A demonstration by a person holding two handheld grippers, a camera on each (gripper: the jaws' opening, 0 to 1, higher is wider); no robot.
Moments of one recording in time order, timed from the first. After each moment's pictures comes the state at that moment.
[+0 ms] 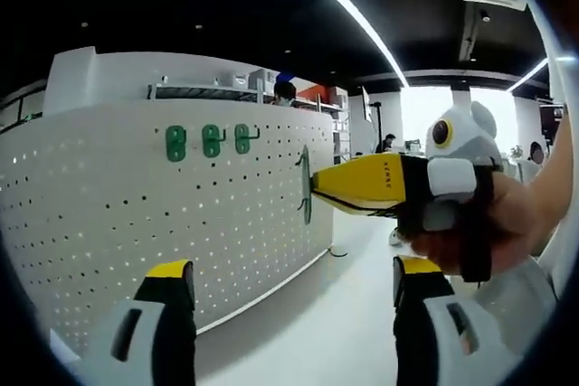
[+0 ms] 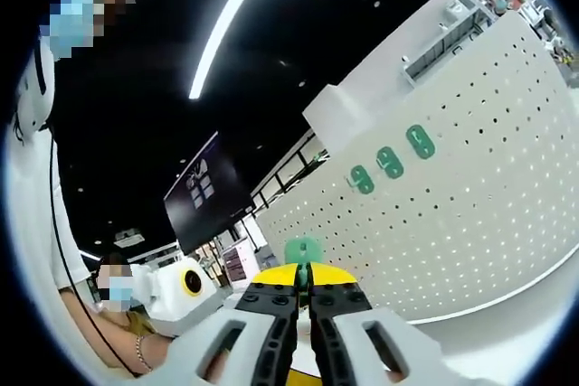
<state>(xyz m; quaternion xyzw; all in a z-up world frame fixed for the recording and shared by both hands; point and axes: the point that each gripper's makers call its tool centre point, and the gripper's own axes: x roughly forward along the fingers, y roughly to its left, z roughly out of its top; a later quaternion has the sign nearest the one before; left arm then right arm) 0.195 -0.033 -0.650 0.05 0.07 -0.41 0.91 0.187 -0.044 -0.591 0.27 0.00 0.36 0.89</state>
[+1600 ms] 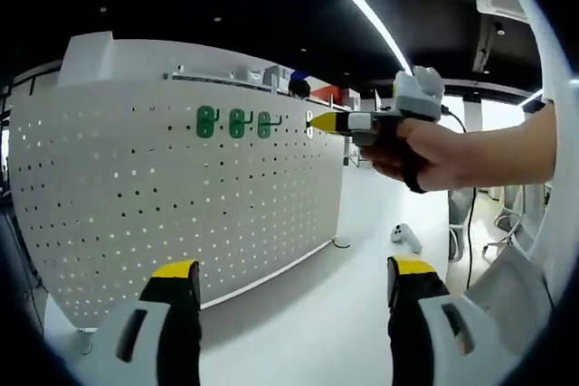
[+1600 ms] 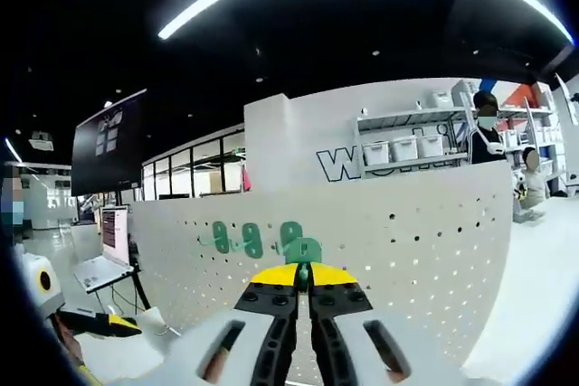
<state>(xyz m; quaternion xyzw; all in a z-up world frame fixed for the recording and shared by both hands) 0.181 0.003 -0.667 0.01 0.09 -0.39 0.92 0.300 -0.163 -0.551 0.06 -0.04 0.14 0.99</state>
